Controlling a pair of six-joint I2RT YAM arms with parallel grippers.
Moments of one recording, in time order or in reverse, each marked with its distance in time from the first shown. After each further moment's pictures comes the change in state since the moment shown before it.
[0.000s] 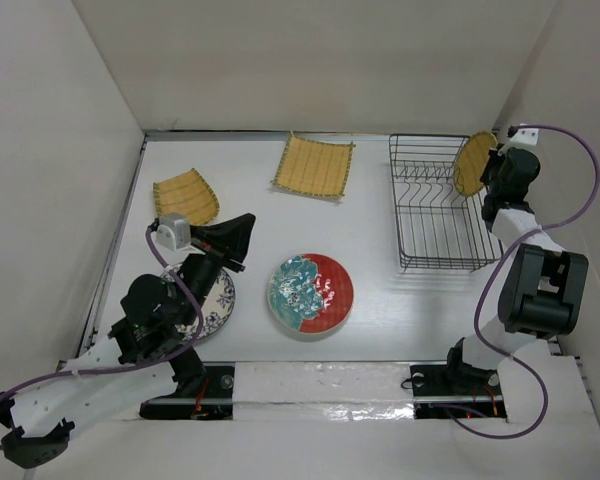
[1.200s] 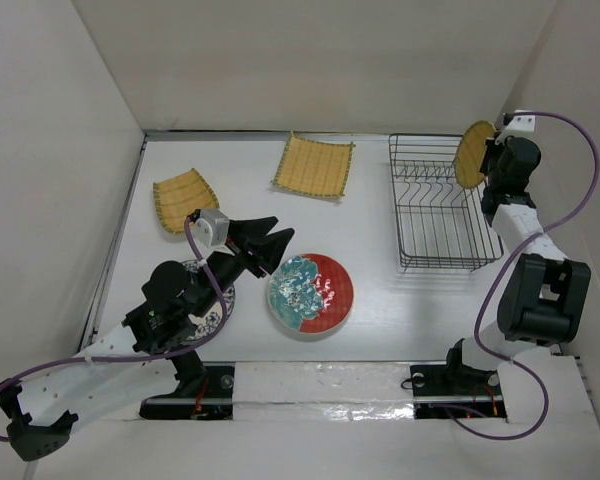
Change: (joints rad) left arm 0.000 0.093 0.025 0.002 0.208 0.039; right arm 0.048 -0.043 0.065 -0.067 0.030 -0.071
